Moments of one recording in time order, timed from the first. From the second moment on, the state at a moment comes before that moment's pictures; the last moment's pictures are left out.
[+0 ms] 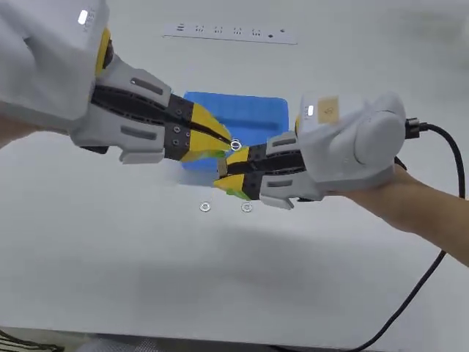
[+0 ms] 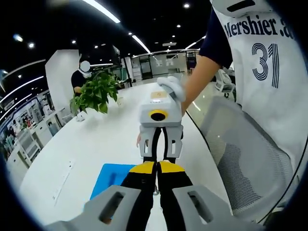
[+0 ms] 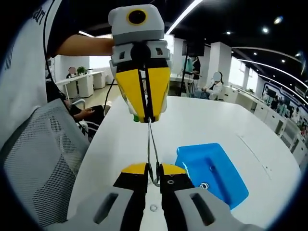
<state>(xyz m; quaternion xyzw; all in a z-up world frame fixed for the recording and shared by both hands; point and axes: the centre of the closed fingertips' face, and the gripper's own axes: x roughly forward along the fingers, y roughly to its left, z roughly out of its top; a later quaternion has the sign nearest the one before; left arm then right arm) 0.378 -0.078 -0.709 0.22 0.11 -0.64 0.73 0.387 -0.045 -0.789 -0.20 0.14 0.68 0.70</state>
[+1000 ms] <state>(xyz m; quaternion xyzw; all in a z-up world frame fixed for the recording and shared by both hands) 0.452 -0.066 -0.709 0.24 0.08 -0.62 0.74 0.466 -0.036 -0.783 -0.23 0.12 0.65 0.72</state>
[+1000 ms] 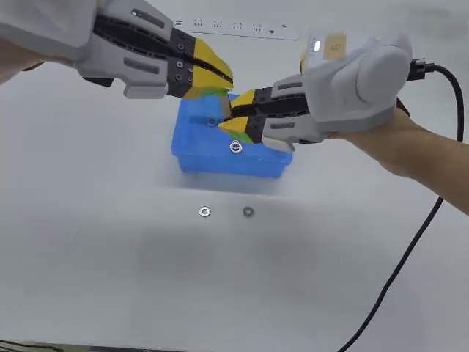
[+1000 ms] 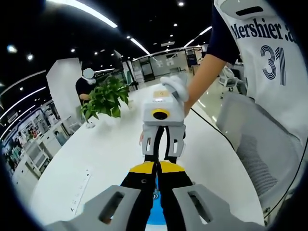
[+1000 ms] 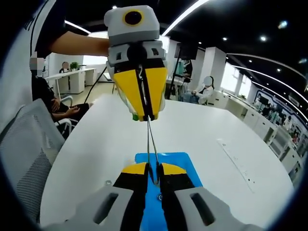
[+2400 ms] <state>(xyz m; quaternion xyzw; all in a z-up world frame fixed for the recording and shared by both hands) 0.463 -0.063 -0.747 0.22 0.12 -0.62 0.74 0.482 -0.030 -0.835 -0.22 0.17 0.64 0.71</state>
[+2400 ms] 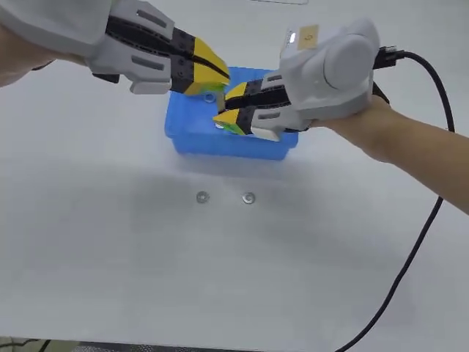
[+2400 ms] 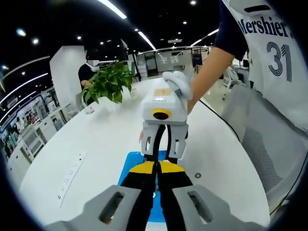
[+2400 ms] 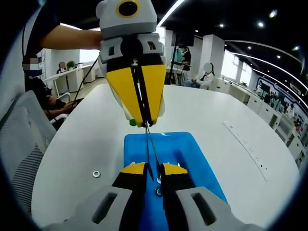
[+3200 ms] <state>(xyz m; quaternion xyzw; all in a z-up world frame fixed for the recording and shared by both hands) 0.403 -0.064 -0.706 0.24 0.10 -0.62 0.74 0.412 -0.037 -0.783 -0.24 0.12 0.65 0.71</state>
